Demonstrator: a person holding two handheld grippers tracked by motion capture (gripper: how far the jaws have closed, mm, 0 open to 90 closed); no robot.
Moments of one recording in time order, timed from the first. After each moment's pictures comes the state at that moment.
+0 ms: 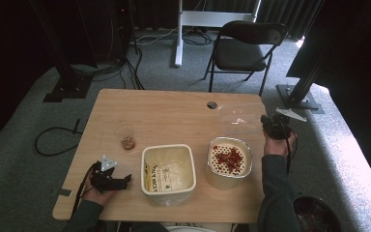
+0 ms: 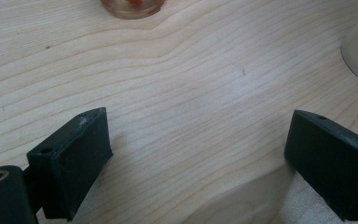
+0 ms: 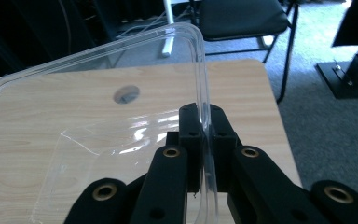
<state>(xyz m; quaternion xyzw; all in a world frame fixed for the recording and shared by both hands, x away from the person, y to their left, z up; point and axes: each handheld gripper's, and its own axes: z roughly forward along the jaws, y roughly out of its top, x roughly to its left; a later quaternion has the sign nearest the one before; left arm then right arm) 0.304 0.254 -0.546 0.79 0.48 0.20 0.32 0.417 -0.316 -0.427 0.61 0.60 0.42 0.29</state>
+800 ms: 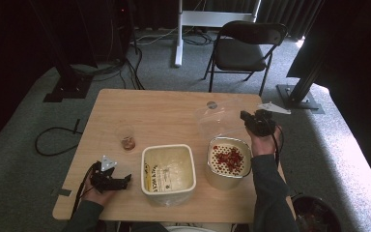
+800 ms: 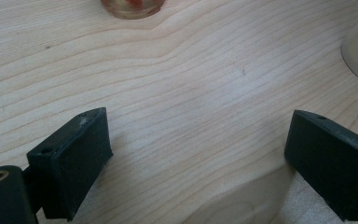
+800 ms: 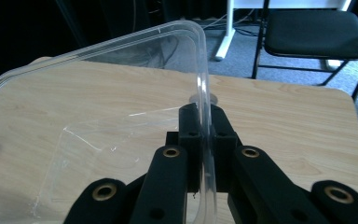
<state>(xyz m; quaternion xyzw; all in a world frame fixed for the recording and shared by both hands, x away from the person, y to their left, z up) 0.304 0.255 -0.546 0.79 0.48 0.20 0.32 0.403 -0.256 -0.390 0.52 0.67 0.46 0.25</state>
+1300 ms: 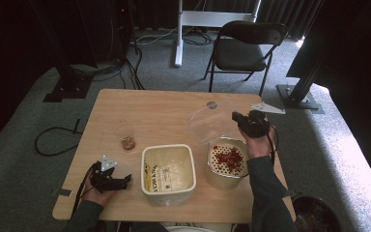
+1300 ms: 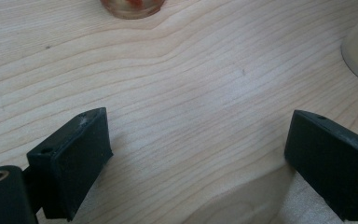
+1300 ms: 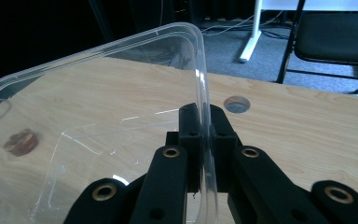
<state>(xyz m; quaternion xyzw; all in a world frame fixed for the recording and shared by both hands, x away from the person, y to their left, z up) 0.304 0.254 -0.546 0.79 0.48 0.20 0.32 0.393 -0.234 -0.381 0.49 0.70 0.47 0.23</state>
